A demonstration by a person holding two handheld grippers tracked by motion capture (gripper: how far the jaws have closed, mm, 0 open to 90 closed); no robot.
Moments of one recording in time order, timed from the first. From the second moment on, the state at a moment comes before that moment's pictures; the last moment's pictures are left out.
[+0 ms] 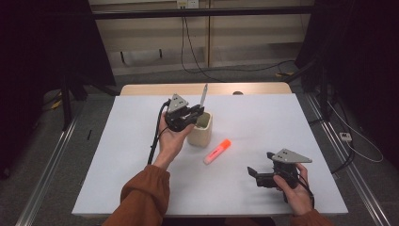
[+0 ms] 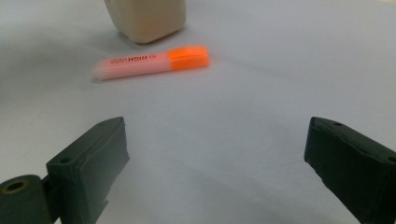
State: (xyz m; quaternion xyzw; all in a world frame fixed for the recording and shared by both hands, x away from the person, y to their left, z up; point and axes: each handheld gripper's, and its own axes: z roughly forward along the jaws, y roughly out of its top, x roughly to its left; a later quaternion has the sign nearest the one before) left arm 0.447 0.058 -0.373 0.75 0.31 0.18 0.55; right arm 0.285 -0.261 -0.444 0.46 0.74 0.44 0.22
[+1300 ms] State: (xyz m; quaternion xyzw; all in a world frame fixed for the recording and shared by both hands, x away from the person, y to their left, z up) left arm 0.430 0.076 -0.372 0.78 0.32 0.19 0.50; right arm 0.287 -0.259 -0.444 0.45 0.75 0.44 0.21
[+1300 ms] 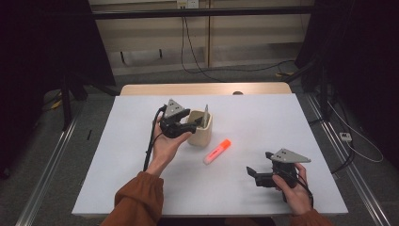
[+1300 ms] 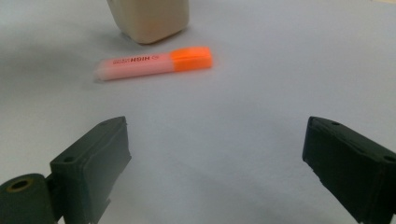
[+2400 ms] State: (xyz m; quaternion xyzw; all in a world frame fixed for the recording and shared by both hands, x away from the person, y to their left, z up) left arm 0.365 0.151 -0.403 0.78 0.36 0.18 0.49; right arm 0.292 -0.255 -0.445 0.45 0.74 0.46 0.19
